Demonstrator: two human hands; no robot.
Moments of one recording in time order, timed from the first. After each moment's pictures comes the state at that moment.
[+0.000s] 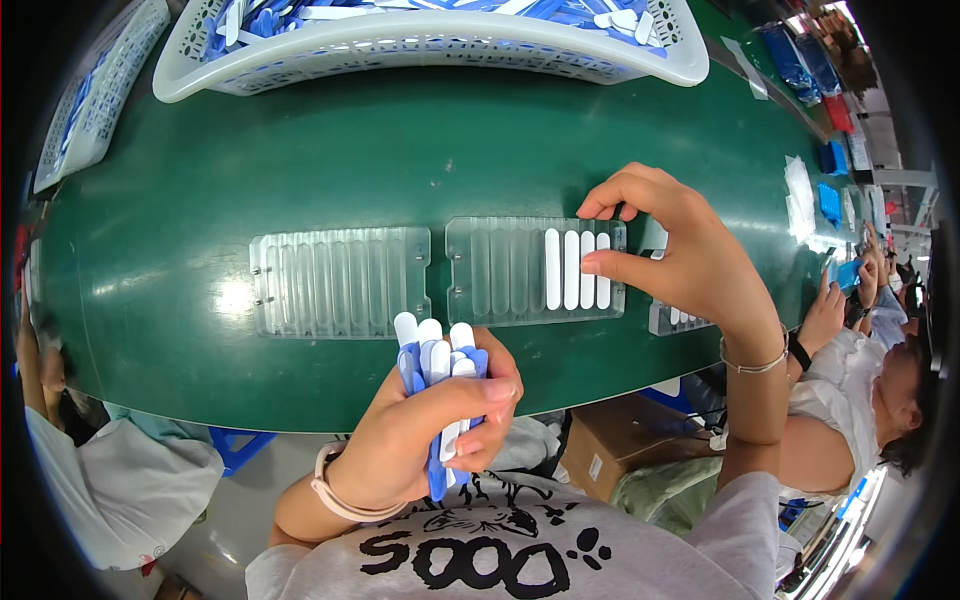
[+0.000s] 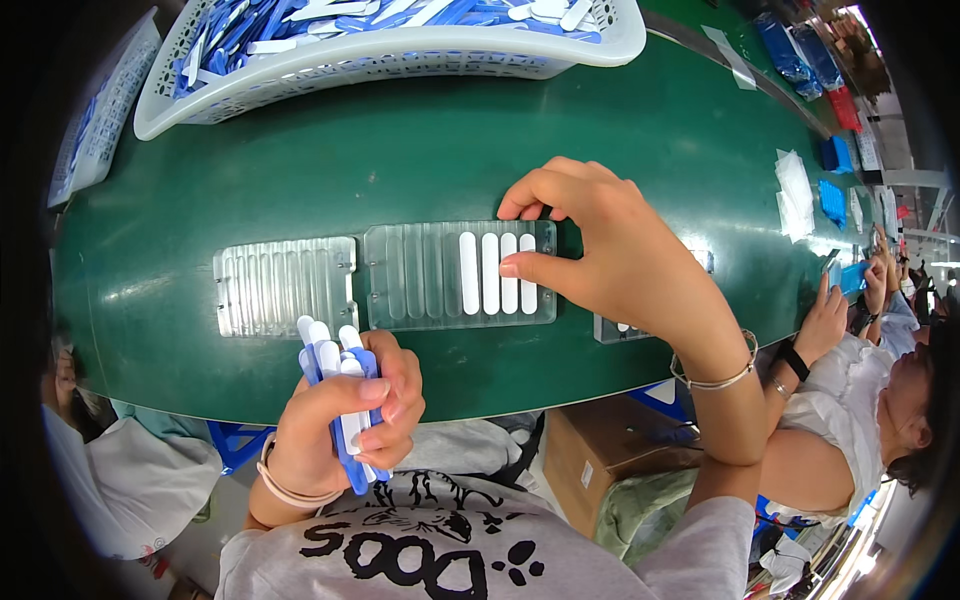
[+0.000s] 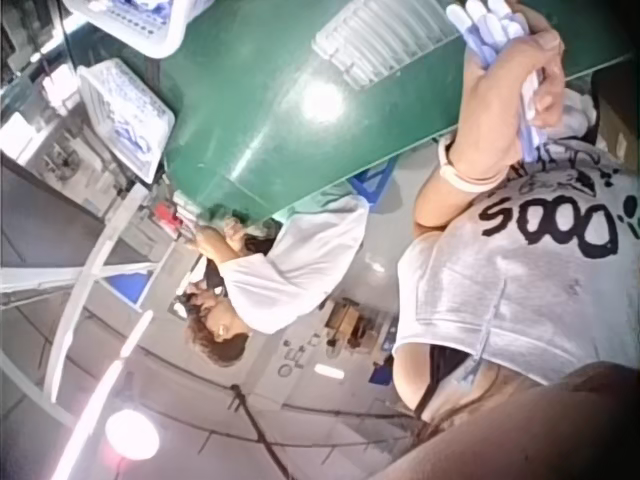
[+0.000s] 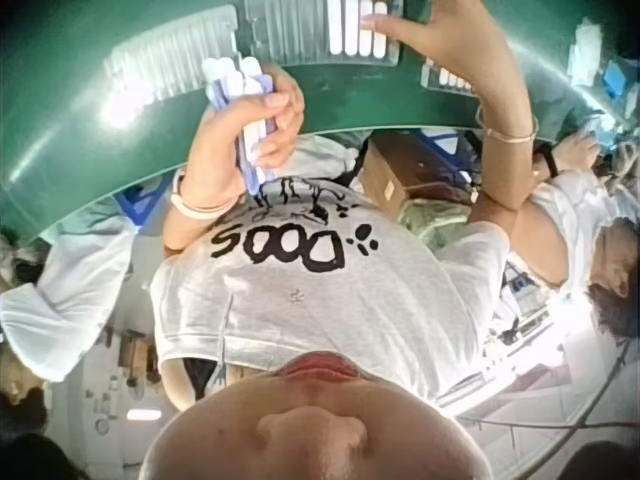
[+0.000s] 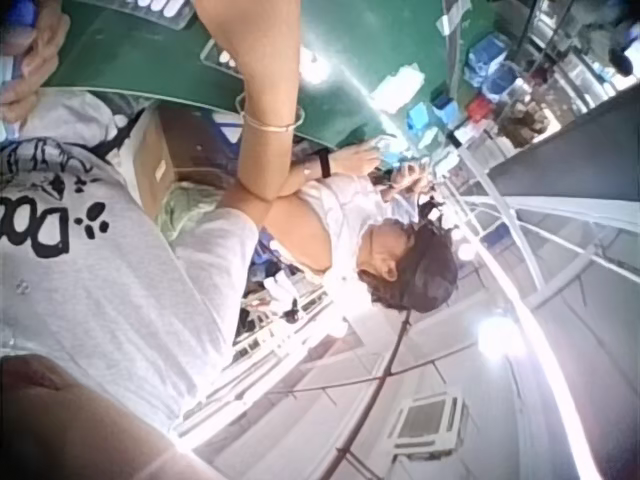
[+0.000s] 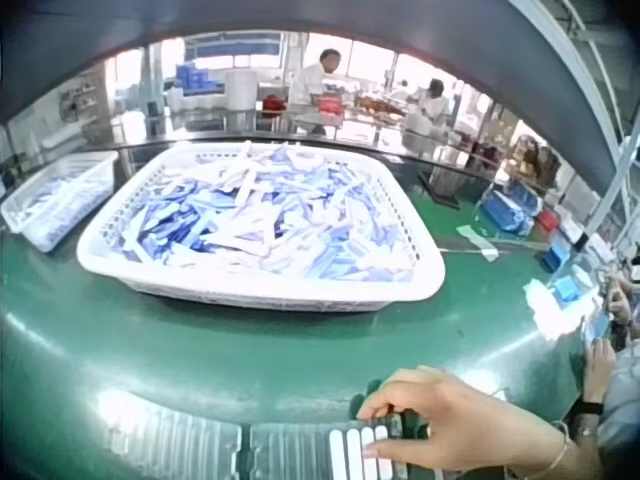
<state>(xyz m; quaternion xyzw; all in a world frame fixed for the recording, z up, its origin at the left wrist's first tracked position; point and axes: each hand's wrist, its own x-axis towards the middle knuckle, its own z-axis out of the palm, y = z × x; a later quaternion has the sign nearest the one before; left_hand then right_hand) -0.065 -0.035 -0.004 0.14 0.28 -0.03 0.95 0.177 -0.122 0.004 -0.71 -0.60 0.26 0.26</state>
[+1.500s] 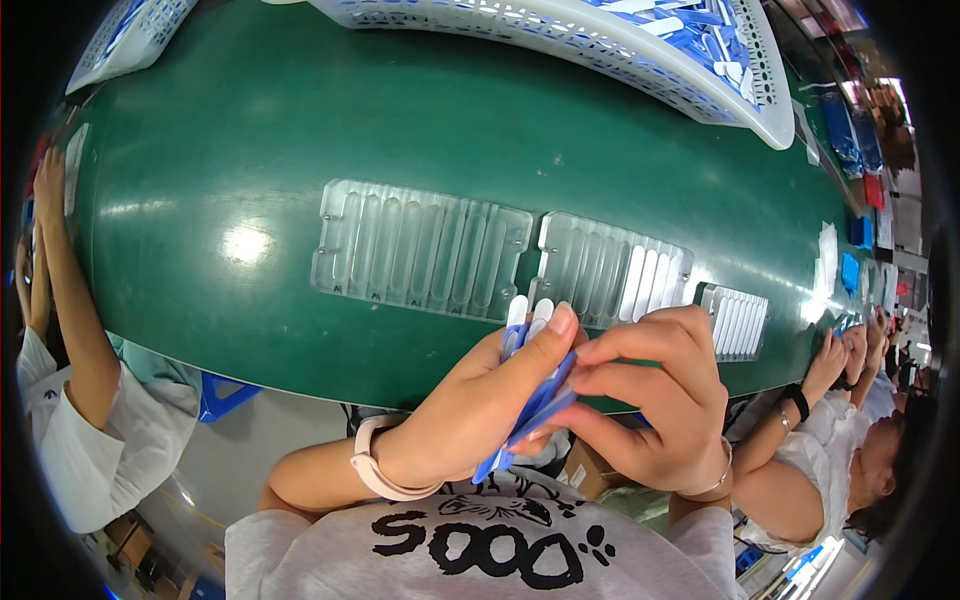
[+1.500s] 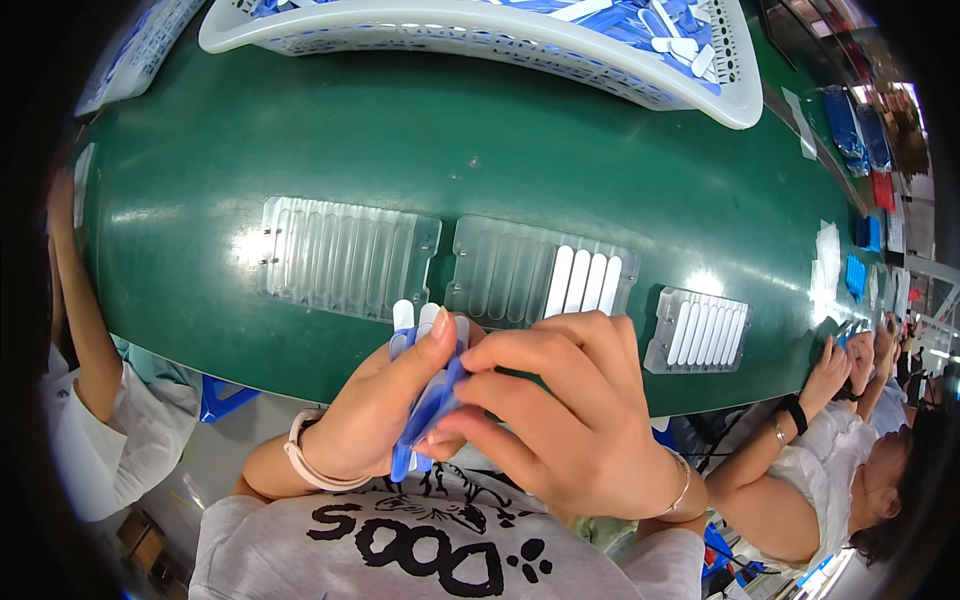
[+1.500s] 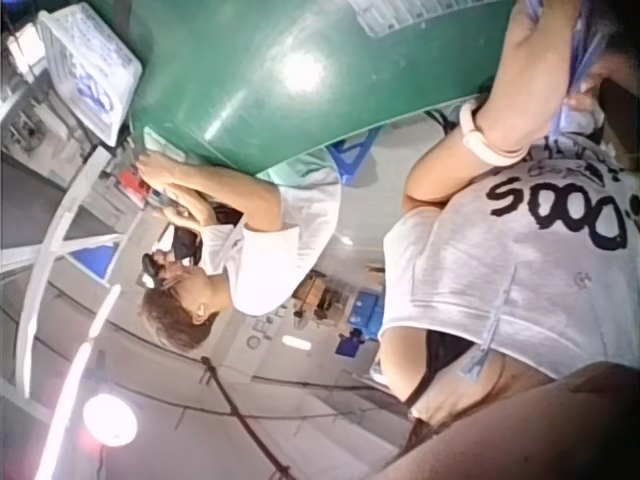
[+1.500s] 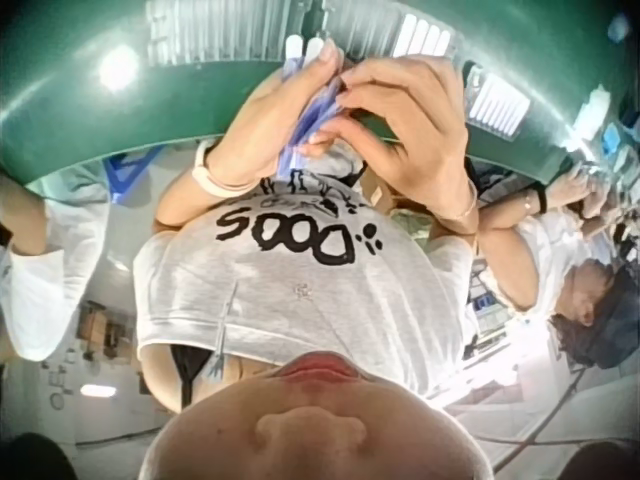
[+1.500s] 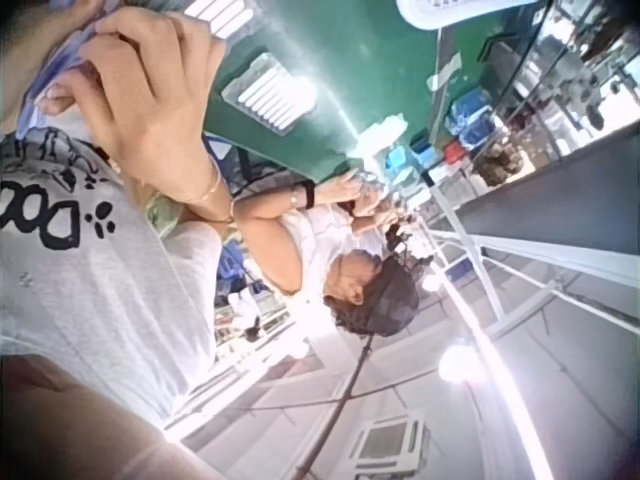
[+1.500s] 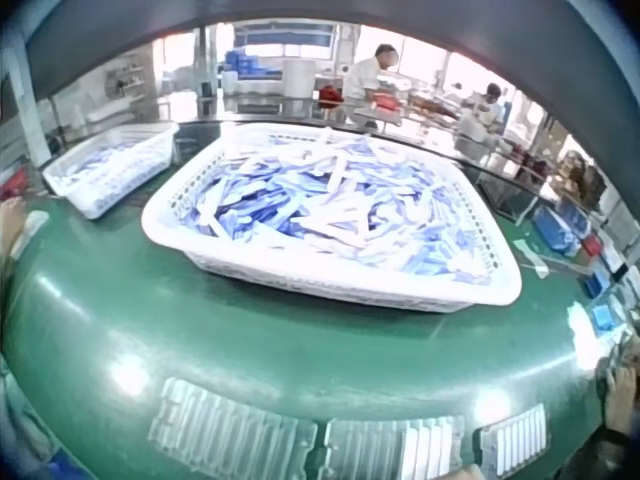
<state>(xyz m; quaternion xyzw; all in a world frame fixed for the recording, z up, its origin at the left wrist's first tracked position) -0.063 -0.036 -0.011 0.15 0.31 -0.03 0.94 0.080 -0.135 0.015 -0.65 -0.68 0.14 0.32</state>
